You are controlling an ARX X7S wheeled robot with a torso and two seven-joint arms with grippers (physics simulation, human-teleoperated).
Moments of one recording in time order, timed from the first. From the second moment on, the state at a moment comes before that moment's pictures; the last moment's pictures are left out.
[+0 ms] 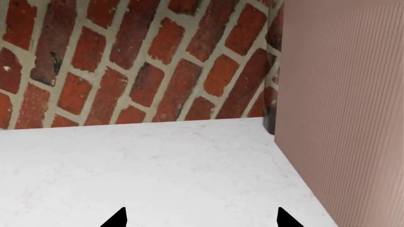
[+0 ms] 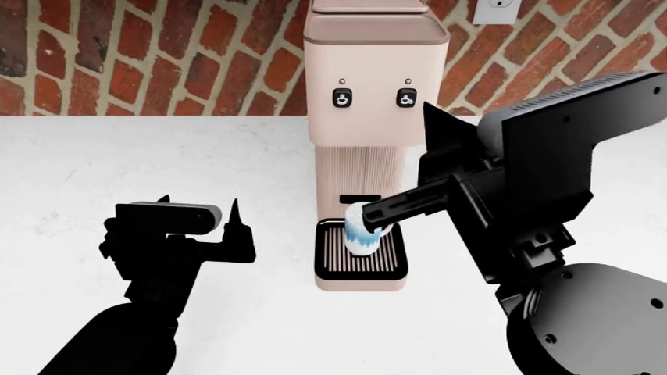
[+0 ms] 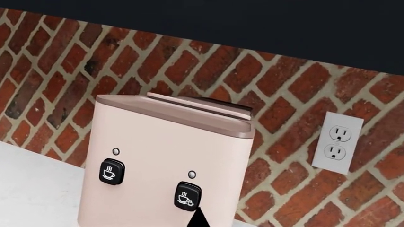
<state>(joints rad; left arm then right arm) -0.34 -0.34 0.13 0.42 -0.42 -0.68 -0.25 0.88 0.44 -0.17 -0.86 1.16 1.23 0.77</state>
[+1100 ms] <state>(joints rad) -0.33 -0.36 0.14 0.39 -0.41 -0.65 -0.26 0.32 0.59 0.02 -0.77 0.86 0.86 0.61</state>
